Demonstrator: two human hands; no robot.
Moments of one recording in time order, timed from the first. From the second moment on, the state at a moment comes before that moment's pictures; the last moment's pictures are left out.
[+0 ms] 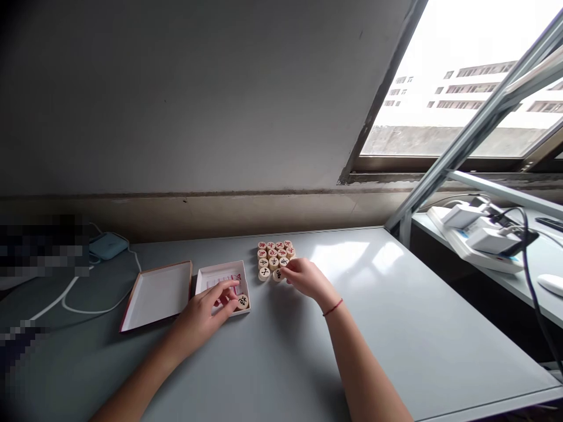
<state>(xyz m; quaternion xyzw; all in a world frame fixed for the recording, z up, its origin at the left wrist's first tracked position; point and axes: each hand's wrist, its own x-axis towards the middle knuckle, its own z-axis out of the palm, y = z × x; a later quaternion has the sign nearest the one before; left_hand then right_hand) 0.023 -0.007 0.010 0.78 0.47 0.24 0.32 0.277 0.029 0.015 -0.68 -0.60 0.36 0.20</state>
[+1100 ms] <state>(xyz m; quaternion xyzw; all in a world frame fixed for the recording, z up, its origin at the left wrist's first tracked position) 0.018 -0.002 0.008 0.83 0.50 0.18 0.14 0.246 0.016 0.019 -0.62 -0.74 0.25 0.11</state>
